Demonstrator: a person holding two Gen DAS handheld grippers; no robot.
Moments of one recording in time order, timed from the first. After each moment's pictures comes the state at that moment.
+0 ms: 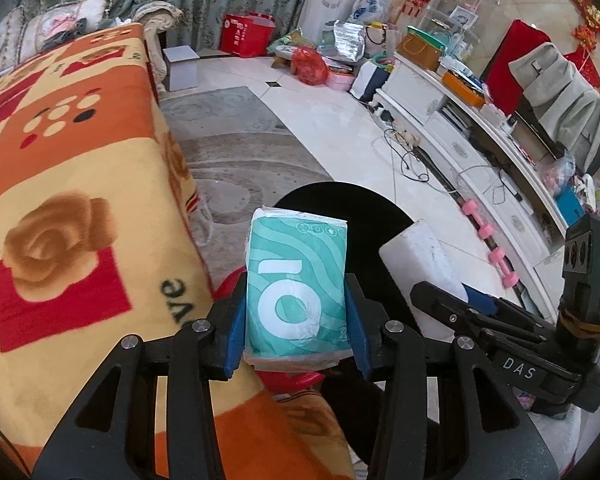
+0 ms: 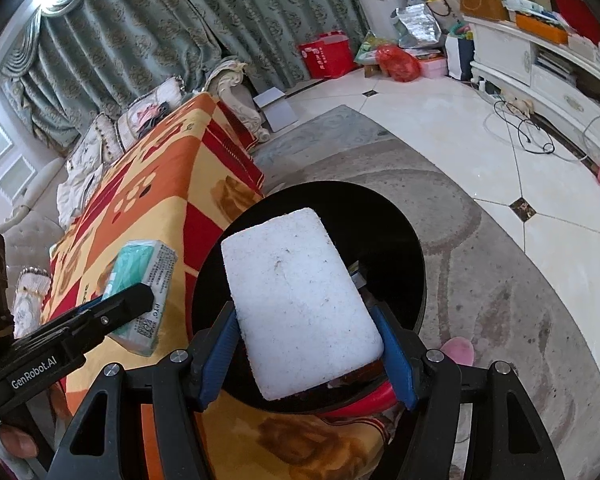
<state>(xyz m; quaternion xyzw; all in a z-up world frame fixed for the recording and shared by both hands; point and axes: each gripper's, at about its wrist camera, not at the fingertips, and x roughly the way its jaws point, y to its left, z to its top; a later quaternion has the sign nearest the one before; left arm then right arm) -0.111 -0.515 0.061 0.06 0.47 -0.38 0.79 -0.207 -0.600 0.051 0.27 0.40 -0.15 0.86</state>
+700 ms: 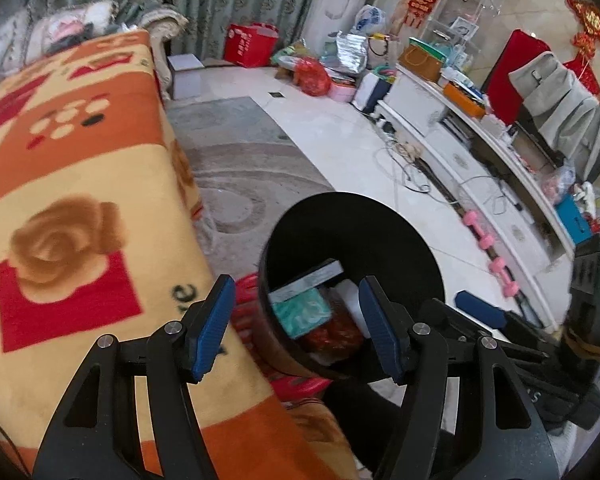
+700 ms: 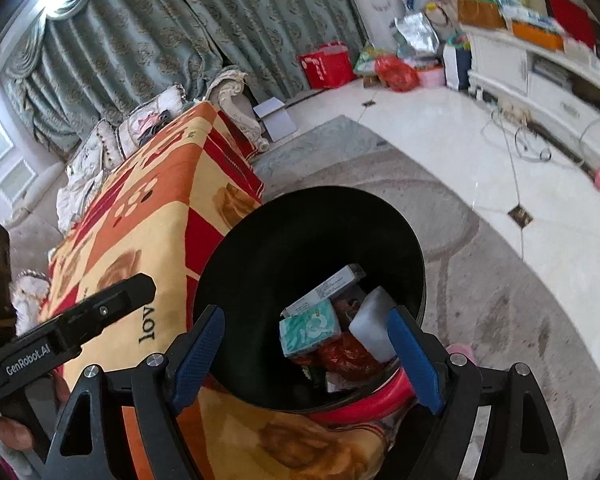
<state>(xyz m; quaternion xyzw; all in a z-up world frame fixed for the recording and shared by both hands) -0.112 -0.504 0.067 0.06 0.45 -0.38 0.81 -0.213 -0.587 0.057 0.25 0.38 -0.16 0.88</state>
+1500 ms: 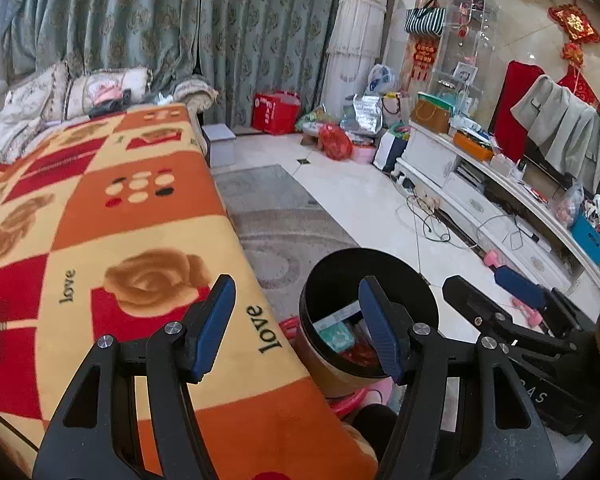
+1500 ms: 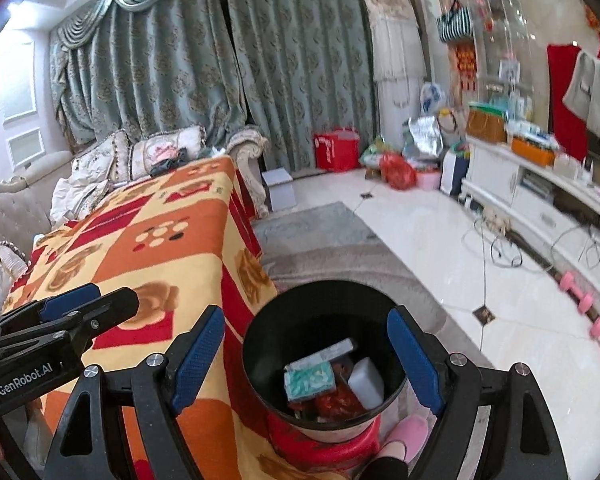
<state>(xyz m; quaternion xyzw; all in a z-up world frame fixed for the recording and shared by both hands) -0.159 -0.433 0.138 0.05 0.33 -0.34 0.88 -0.227 -0.512 0.142 0.10 0.28 -0.20 0.93</state>
